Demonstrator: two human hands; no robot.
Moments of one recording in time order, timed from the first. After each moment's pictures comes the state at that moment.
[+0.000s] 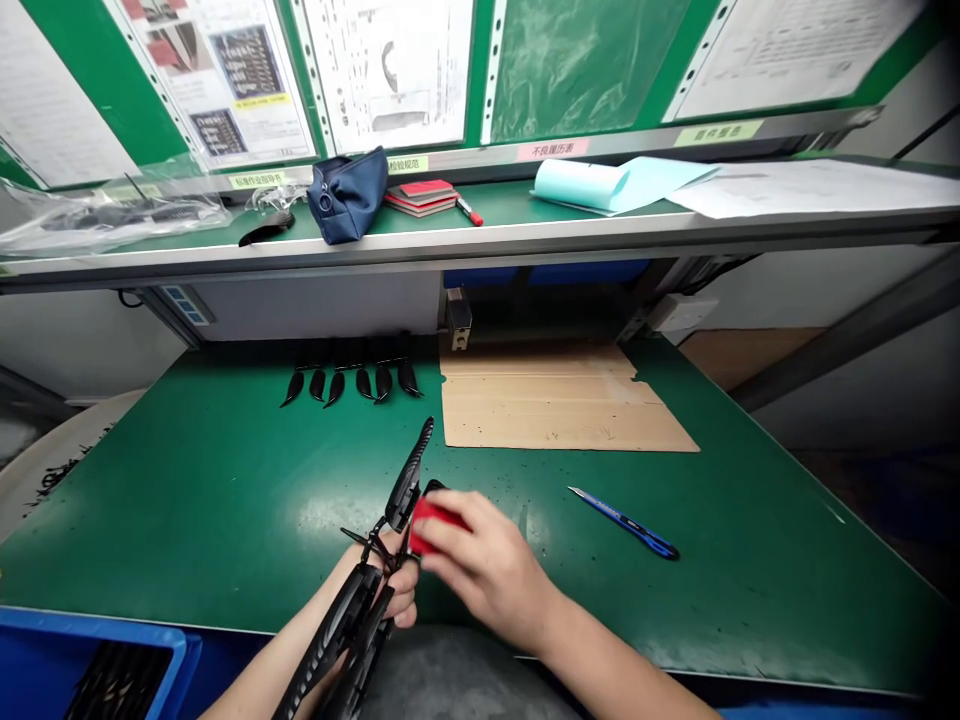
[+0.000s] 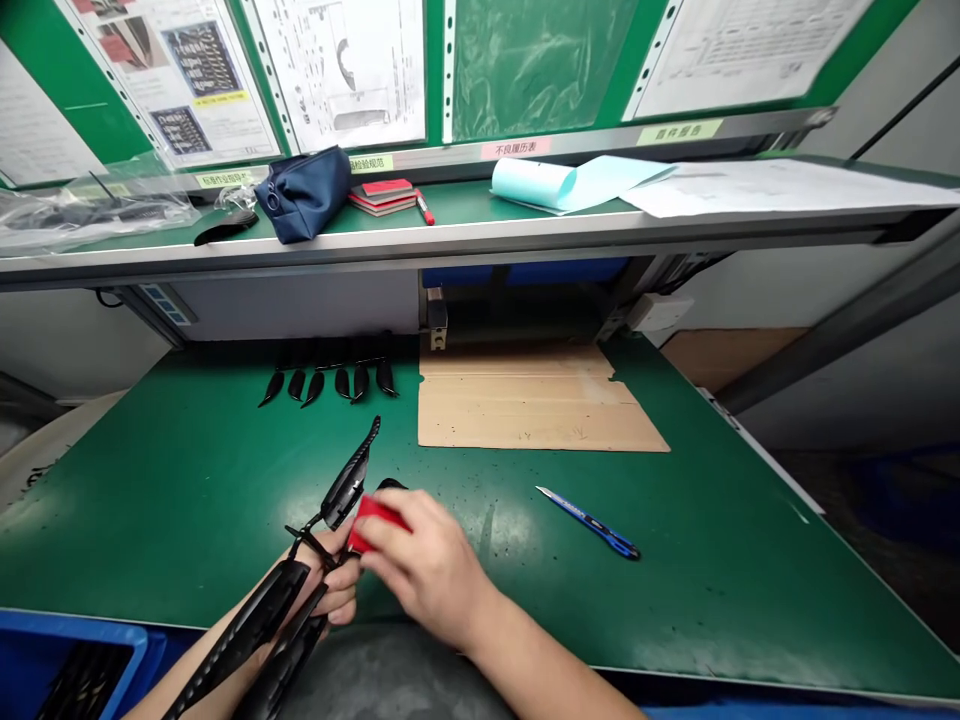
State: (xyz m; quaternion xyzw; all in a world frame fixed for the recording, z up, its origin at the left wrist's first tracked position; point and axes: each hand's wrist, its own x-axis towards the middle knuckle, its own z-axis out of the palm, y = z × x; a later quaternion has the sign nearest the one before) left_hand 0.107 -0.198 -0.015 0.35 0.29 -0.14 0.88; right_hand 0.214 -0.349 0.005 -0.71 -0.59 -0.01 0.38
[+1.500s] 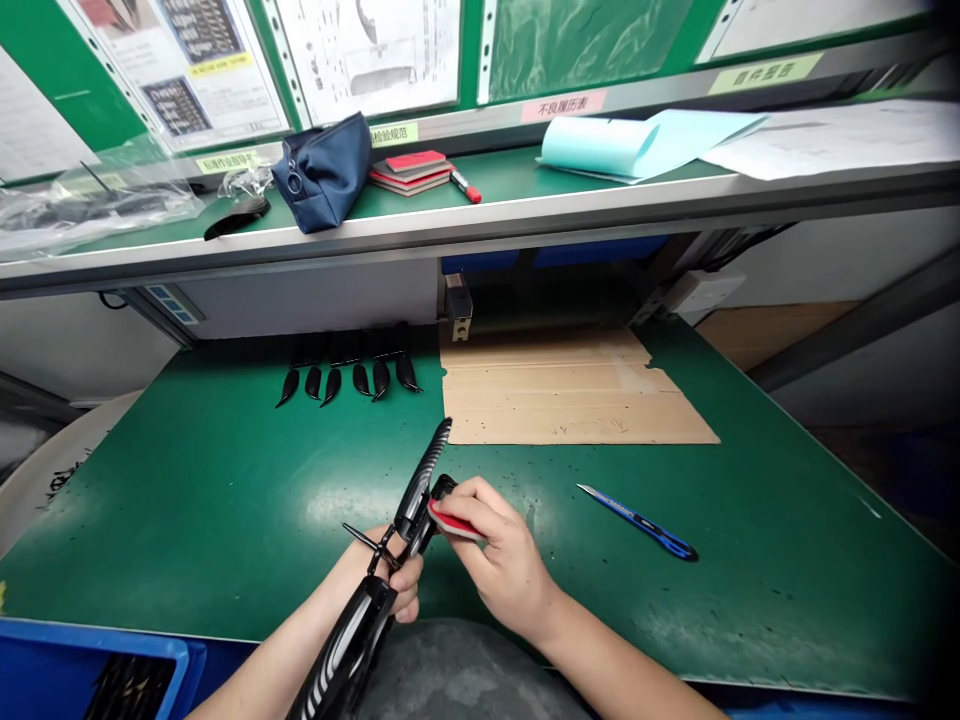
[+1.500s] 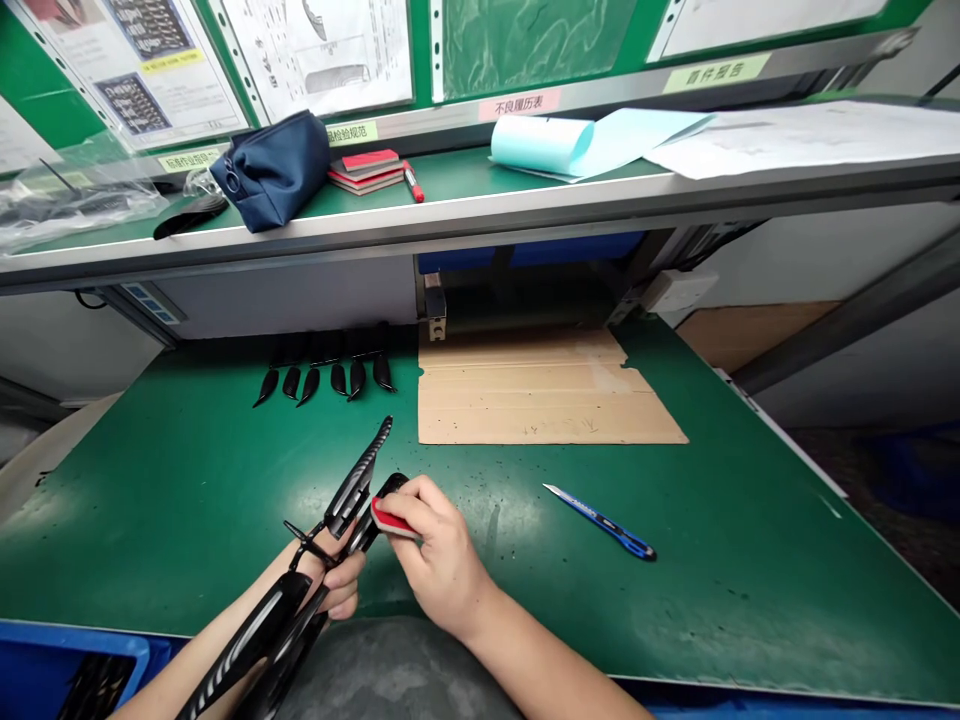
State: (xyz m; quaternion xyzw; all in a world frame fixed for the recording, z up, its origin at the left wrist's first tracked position) left_hand 0.132 -0.189 -0.017 0.38 0.25 -0.15 0.88; right_hand 0.240 -0.336 -0.012 -0.68 -0.42 0.14 0.59
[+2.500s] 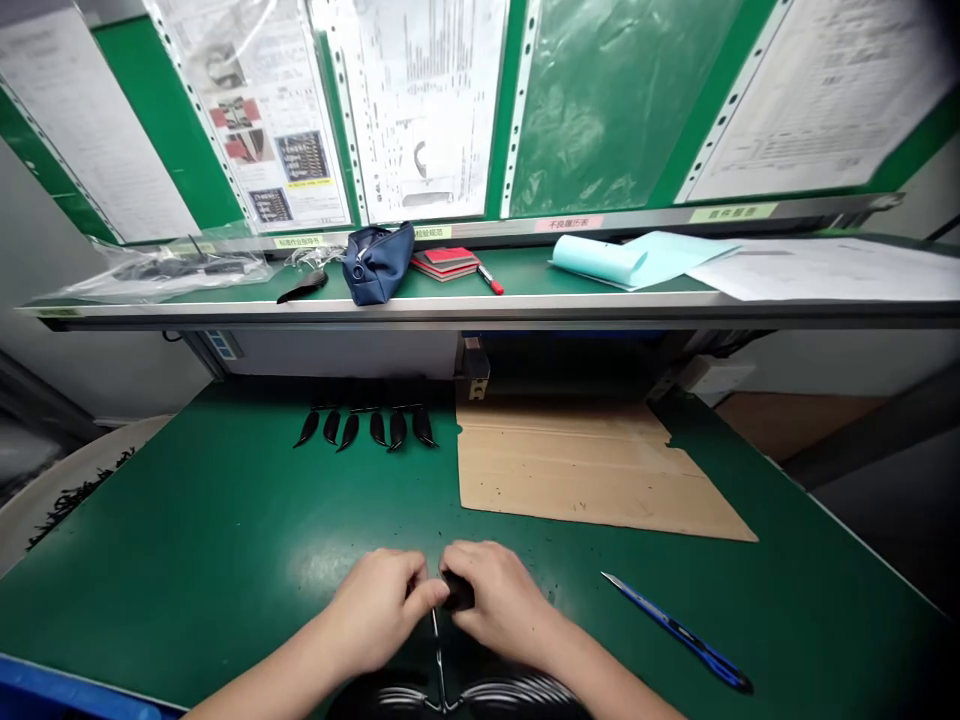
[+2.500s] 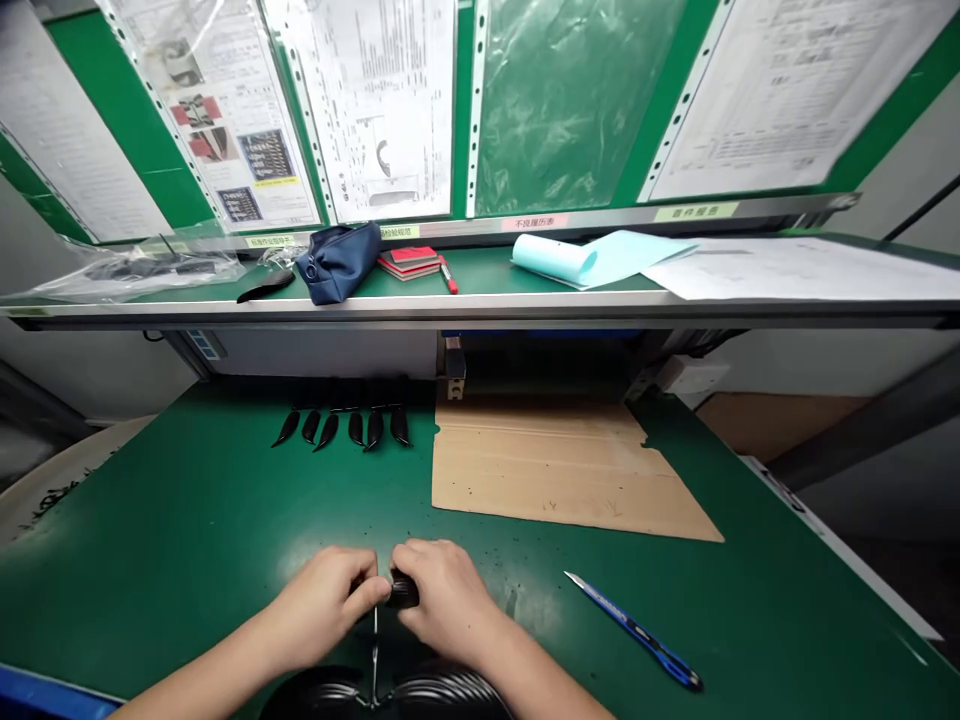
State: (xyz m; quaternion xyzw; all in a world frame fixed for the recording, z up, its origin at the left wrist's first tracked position) left_hand 0.150 -0.166 0.020 0.89 0.14 -0.05 0.43; right_hand 0.267 -0.310 -0.017 -0.78 -0.57 0.11 0.23
